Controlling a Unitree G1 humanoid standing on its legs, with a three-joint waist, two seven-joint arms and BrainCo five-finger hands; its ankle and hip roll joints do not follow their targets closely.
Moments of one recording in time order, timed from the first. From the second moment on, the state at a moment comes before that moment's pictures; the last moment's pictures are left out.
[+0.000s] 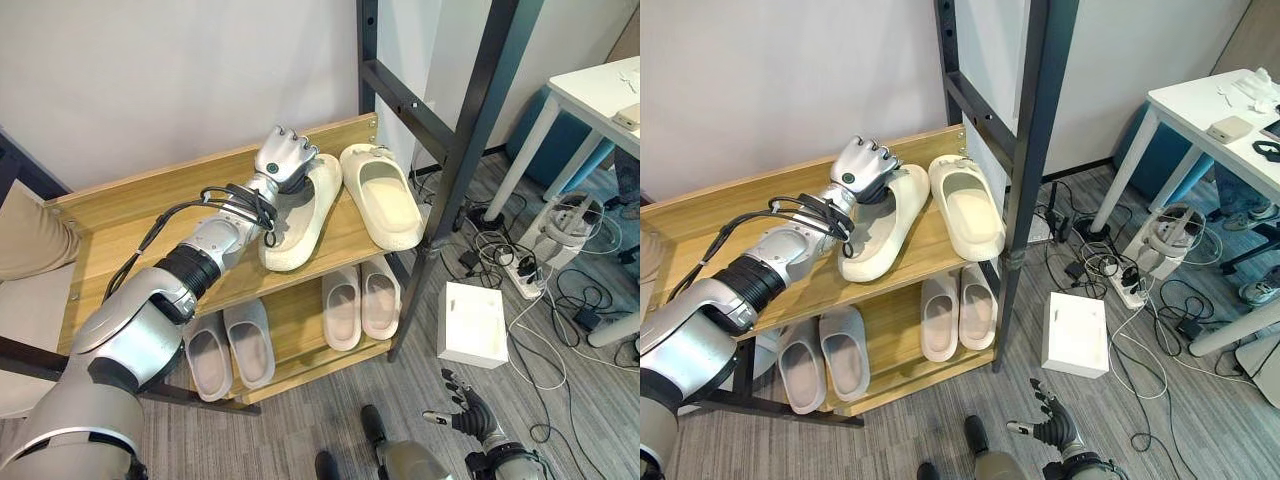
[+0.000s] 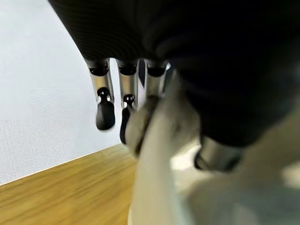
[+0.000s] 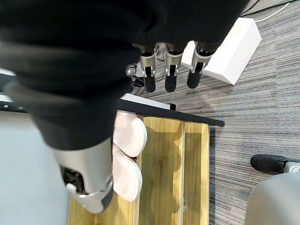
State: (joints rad) left arm -1.07 0.63 -0.86 0.70 0.85 0.04 0.46; right arm 0.31 -0.41 0.30 0.33 0.12 -0.17 -0.11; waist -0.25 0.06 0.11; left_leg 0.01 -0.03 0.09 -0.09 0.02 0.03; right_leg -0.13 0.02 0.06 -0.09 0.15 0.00
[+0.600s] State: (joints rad) left arm -0.83 0.69 -0.53 0.37 0.65 -0.01 0.35; right arm 0.23 -0.39 0.33 0.35 0.12 -0.13 -0.10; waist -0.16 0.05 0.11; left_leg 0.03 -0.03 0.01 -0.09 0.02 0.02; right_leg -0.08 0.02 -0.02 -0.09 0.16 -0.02
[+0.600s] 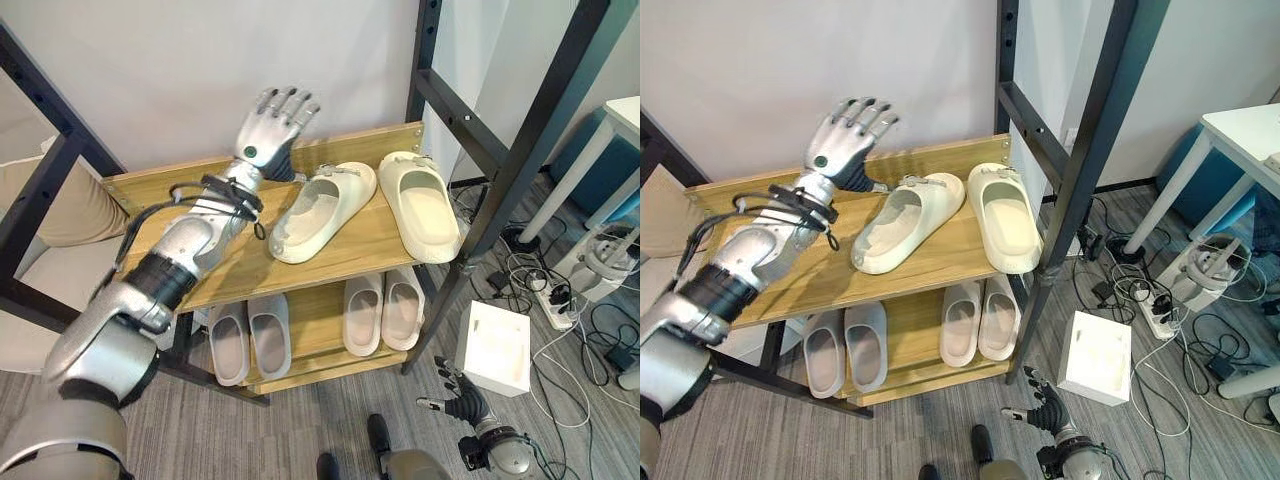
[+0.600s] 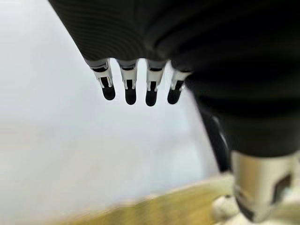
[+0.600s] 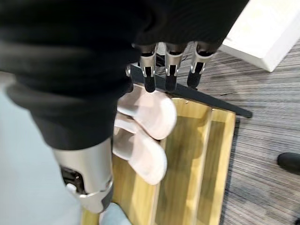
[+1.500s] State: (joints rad) left arm -0.51 0.37 -0.47 0.25 -0.90 -0.11 0.15; right arm 0.20 -0.37 0.42 0.34 0.10 -0.03 -0.09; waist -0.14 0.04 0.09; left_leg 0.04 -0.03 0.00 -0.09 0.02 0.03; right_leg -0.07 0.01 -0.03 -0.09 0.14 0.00
